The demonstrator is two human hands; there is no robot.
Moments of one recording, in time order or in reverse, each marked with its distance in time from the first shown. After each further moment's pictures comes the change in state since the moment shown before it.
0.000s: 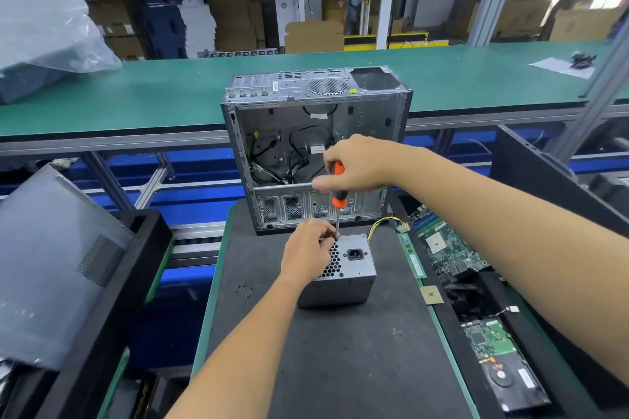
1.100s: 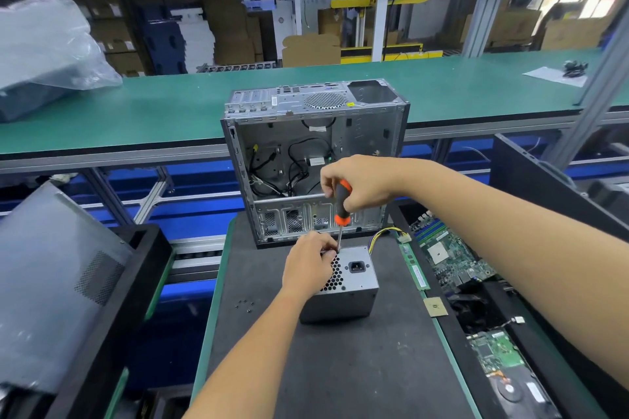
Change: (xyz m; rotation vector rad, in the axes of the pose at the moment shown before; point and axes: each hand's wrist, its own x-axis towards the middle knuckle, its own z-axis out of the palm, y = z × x) left_hand 0.004 -0.003 0.002 0.035 -0.004 0.008; right_hand -0.007 0.003 -0.003 0.120 -0.107 -0.094
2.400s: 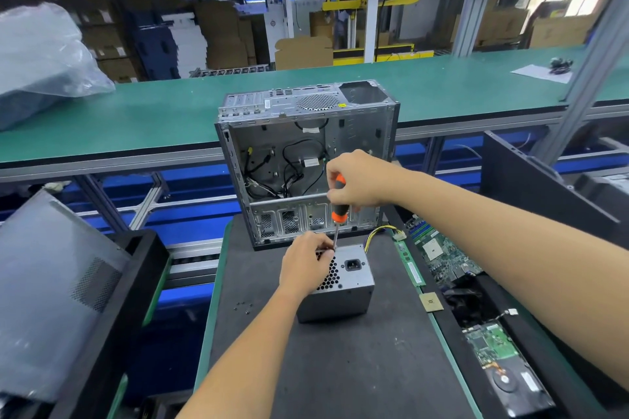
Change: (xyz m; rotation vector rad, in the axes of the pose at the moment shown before) left_hand -0.001 0.002 -0.003 -0.014 -0.013 -0.003; right_hand -0.004 0.000 0.013 0.074 0.231 0.133
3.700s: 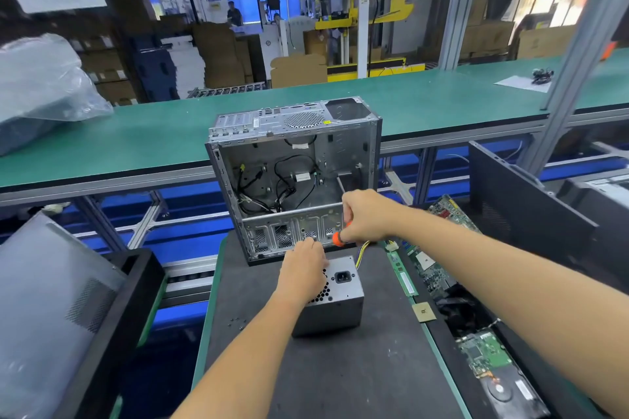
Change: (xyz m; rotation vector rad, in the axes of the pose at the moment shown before) left_hand 0.009 0.023 0.001 0.577 -0.043 0.224; right_hand -0.024 0.034 0.027 0.117 -0.080 0.176
